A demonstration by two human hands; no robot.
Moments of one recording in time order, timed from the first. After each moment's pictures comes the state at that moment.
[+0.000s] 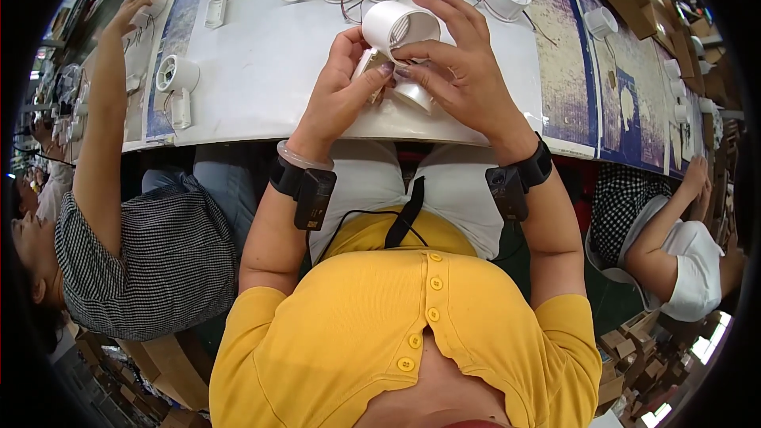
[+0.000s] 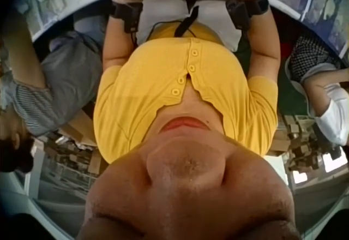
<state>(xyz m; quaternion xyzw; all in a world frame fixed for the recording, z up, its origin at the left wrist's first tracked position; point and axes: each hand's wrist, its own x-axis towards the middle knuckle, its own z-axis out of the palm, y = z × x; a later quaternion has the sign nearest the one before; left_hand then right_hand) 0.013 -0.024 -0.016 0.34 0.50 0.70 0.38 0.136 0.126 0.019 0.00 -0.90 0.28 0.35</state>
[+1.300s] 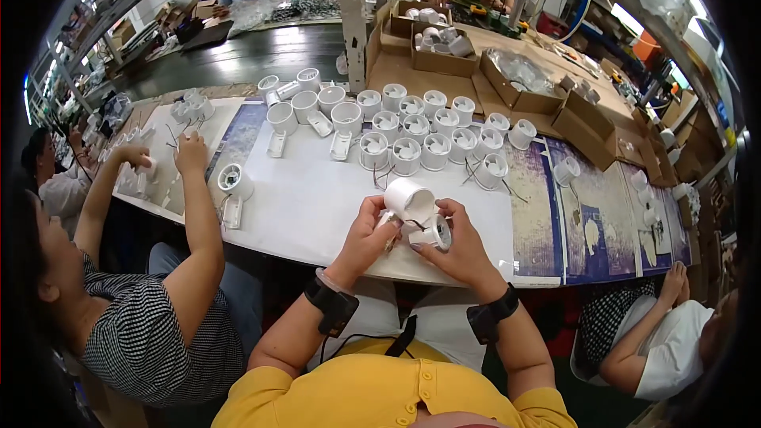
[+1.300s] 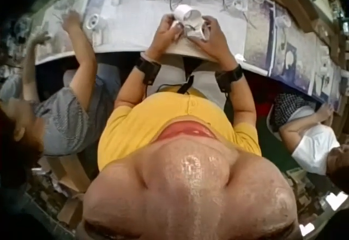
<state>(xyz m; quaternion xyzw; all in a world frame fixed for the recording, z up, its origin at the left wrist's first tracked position) 0.019 -0.029 -0.020 0.28 0.51 0.73 0.35 0.164 0.113 0.022 -0.14 -0.86 0.47 0.12</state>
